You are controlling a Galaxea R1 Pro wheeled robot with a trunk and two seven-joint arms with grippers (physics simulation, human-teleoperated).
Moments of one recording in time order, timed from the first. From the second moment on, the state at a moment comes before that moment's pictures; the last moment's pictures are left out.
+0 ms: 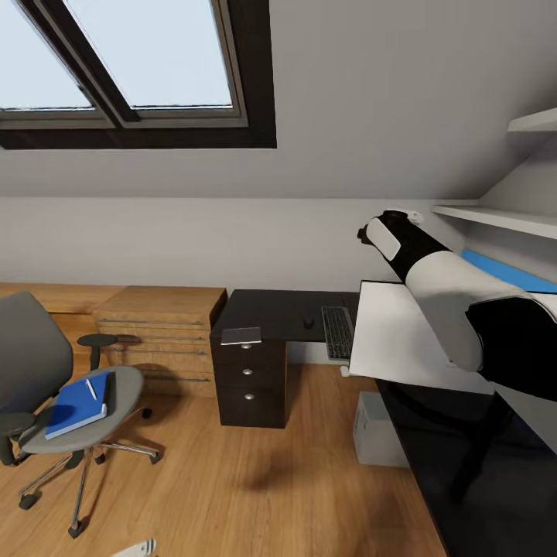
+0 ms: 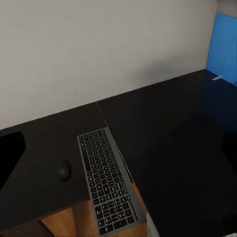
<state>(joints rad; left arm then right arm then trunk) -0.27 0.07 0.14 -0.28 0.18 -0.20 0.05 -1.63 0.02 0.22 -0.24 -0.48 0.44 -0.54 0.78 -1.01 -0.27</state>
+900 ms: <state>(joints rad) -0.27 0.07 0.14 -0.23 0.19 -0.27 0.05 -1.61 0.02 0.22 -0.23 -0.48 0.43 -0.54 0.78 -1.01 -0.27</state>
